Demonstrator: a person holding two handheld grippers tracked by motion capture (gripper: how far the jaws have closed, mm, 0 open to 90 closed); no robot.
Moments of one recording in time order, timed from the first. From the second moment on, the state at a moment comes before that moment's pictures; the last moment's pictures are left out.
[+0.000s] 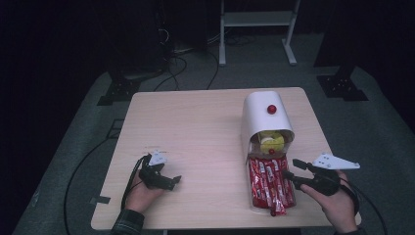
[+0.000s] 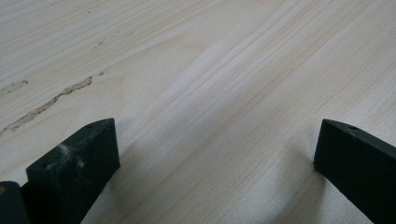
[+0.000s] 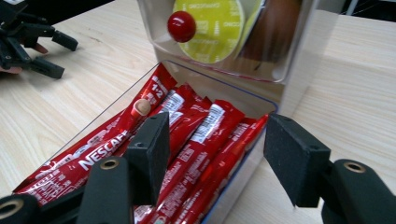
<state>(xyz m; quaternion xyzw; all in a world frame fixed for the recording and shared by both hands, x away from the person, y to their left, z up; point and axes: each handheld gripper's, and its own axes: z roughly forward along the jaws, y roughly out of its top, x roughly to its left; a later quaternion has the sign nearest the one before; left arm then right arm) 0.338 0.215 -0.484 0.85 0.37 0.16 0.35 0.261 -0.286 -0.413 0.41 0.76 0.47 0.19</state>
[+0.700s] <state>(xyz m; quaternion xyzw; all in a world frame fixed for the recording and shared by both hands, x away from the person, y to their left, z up) 0.338 0.215 -0.484 0.85 0.37 0.16 0.35 0.260 -0.263 -0.420 0.39 0.78 0.47 0.16</state>
